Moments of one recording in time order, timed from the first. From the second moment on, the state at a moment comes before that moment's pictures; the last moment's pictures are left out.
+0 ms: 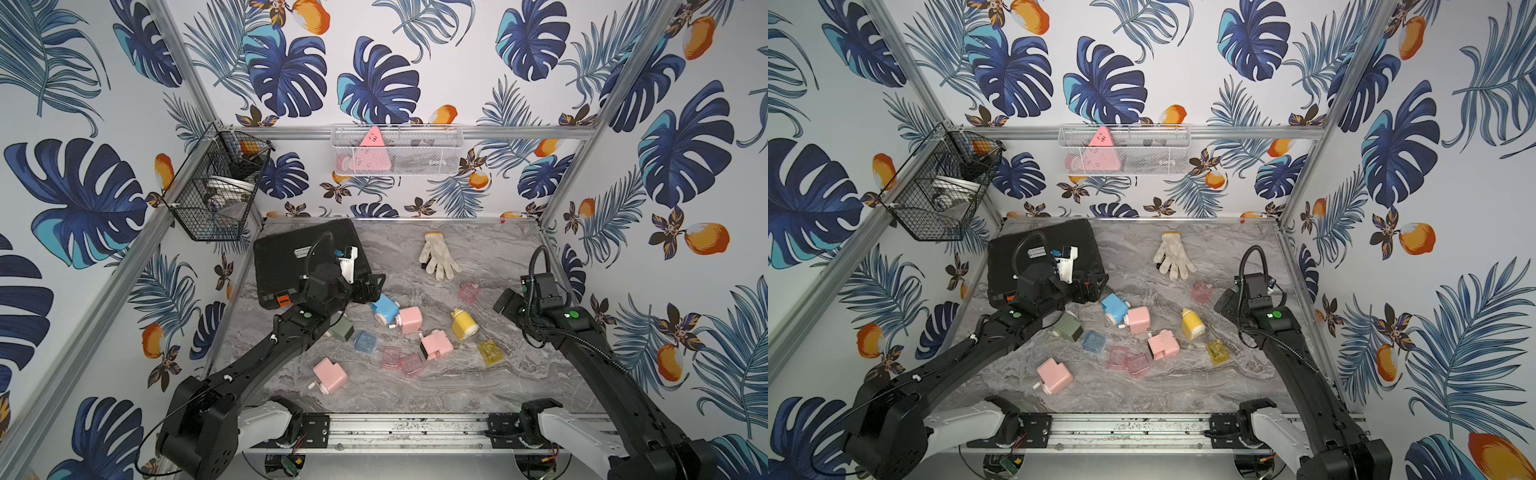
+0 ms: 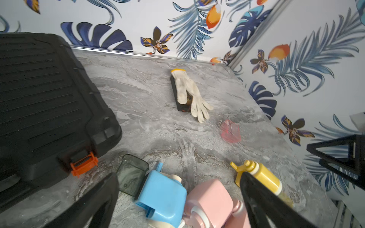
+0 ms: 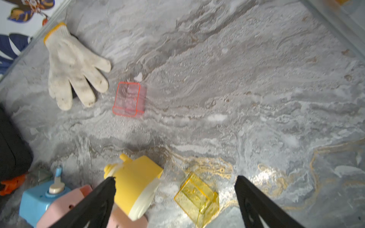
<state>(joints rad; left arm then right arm) -0.42 1.19 0.74 0.06 0.15 -0.38 0.25 1.00 0.86 -0.88 0.21 0.80</state>
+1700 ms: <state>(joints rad) -0.52 1.23 0.71 0.17 0.24 -0.31 0.26 1.15 0.55 -0.78 0.04 1.28</state>
